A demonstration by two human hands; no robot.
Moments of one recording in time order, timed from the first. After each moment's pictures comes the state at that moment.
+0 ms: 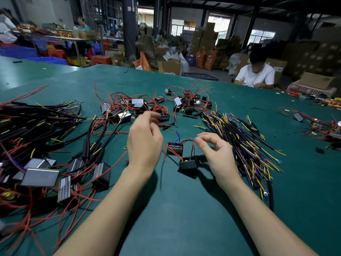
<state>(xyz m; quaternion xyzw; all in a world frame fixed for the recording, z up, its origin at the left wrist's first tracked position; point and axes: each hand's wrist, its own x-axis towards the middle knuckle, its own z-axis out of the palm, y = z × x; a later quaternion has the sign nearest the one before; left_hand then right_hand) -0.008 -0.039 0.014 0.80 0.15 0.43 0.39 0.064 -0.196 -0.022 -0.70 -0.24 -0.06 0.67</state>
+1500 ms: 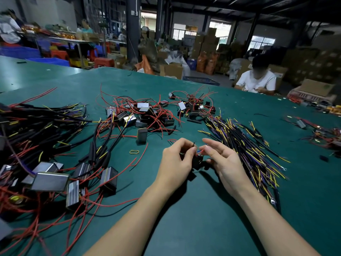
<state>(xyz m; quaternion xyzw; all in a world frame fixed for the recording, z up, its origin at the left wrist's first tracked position) 0.007 -0.070 -0.027 0.77 0.00 0.31 0.56 0.067 -0.199 -0.023 -0.63 -0.18 0.08 0.75</state>
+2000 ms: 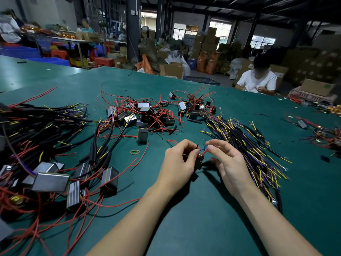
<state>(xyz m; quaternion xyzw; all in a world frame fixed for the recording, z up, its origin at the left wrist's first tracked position) 0.008 -0.071 -0.029 0.78 -0.01 0.31 0.54 0.068 -0.199 -0.023 -0.62 -0.14 0.05 0.77</state>
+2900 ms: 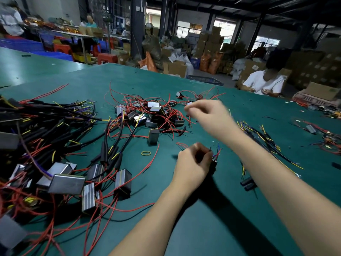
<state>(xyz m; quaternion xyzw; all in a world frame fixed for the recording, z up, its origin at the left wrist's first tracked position) 0.017 -0.070 -0.032 0.74 0.04 0.26 0.62 0.083 -0.111 0.076 -0.84 -0.35 -0.08 0.40</state>
